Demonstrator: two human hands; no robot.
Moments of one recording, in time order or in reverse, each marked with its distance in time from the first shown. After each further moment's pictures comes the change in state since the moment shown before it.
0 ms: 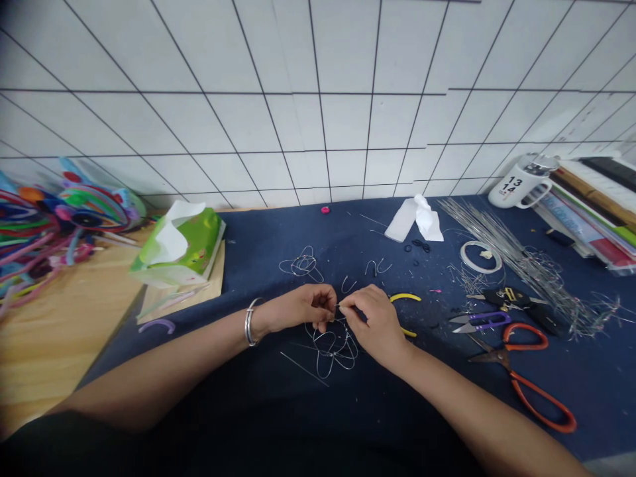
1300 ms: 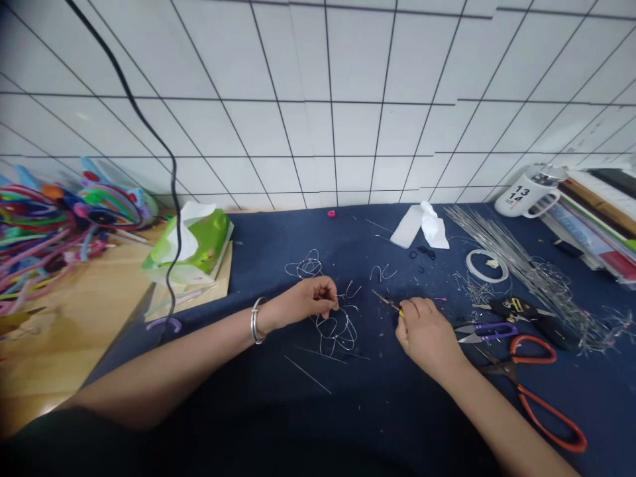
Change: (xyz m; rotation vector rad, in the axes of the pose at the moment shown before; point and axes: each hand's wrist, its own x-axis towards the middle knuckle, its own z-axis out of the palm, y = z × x) left_hand 0.000 0.000 -0.011 0.185 0.195 0.078; right_hand -0.040 0.058 -0.046 -0.772 -0.150 -0.013
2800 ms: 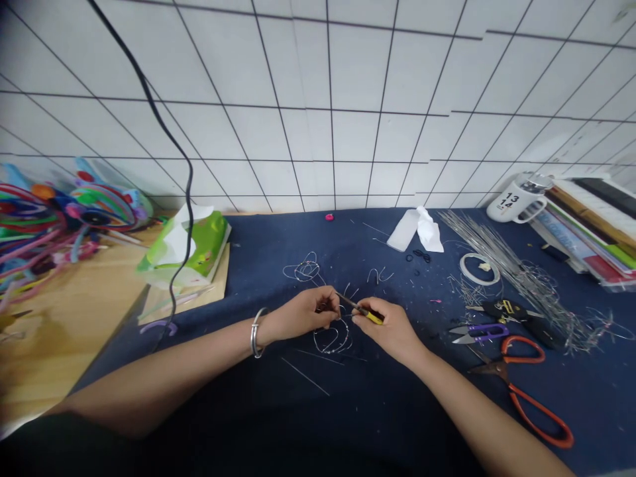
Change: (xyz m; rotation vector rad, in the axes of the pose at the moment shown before) left_hand -0.006 0.003 0.017 0.064 0.025 0.076; right_hand 0.040 -0.048 -0.010 0.980 -0.182 0.225
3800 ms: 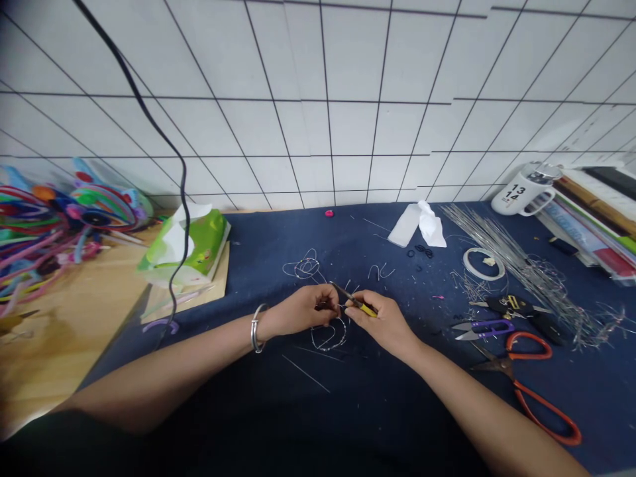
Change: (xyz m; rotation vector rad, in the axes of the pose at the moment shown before) left_hand 0.004 -0.009 -0.002 0.008 -0.030 -0.017; right_hand 0.008 -0.007 0.003 0.031 -0.032 -0.011
